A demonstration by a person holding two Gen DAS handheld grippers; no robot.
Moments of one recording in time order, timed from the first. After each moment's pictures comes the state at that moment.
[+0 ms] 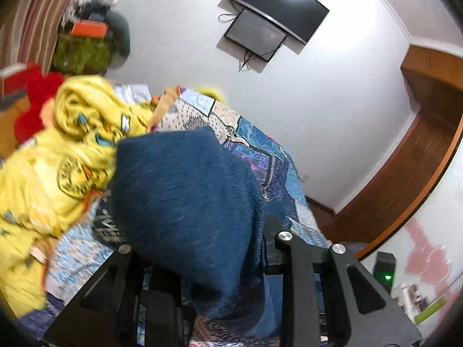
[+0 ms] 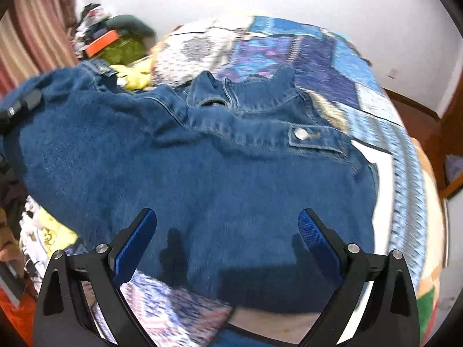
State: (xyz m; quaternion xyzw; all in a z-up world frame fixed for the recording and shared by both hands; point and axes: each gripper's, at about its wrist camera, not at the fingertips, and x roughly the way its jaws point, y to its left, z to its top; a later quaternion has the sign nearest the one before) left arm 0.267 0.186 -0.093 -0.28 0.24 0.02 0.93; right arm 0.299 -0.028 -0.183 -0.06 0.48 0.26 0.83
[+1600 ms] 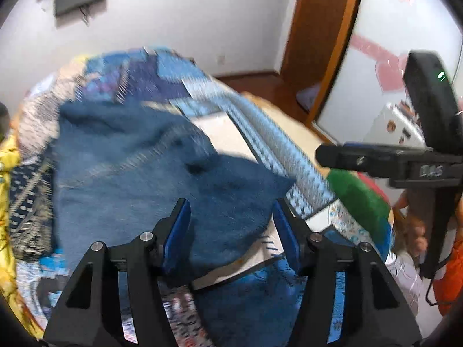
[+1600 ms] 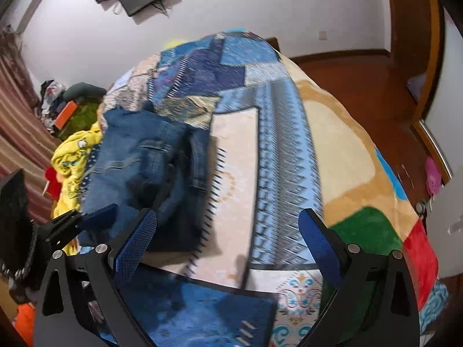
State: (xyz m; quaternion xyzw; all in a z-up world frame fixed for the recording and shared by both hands) left arm 0.267 -0.088 -0.141 0.01 0.39 -0.22 0.89; right arm 0.282 -0.254 -0.162 0.11 0.46 0.15 0.87
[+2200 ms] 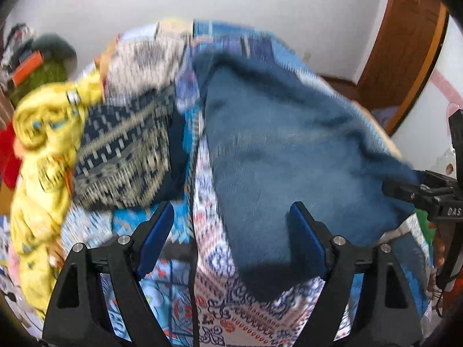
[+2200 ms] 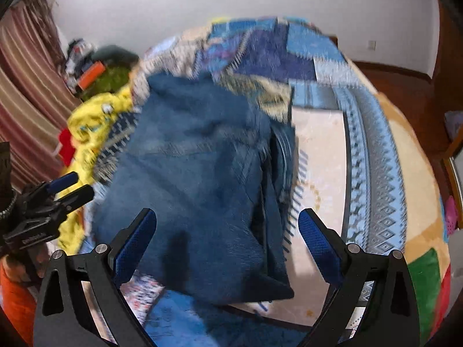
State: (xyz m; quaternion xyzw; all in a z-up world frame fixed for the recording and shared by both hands) left arm 0.294 0.055 -0.194 -0.04 0.47 -0.05 0.88; right arm 0.323 -0.161 -0.207 0.03 0.50 0.22 0.84
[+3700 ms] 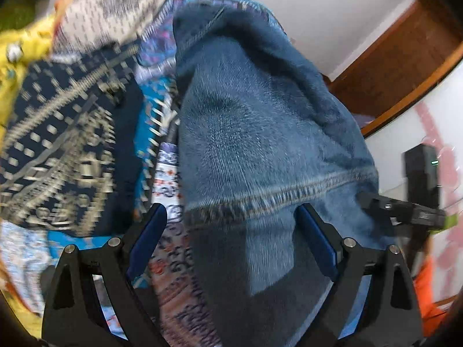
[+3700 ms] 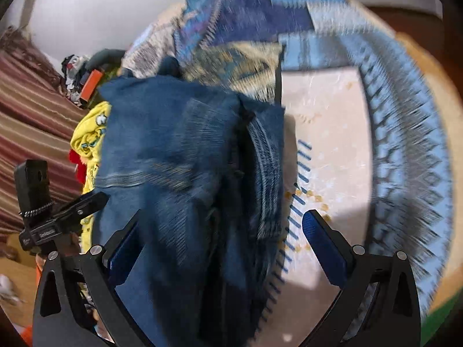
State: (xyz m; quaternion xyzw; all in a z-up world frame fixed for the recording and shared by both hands) left arm 0.394 0.075 -0.238 -0.18 0.53 -0.14 0.82; right arm 0.410 -0.181 -0.270 0.17 0.59 0.28 0.74
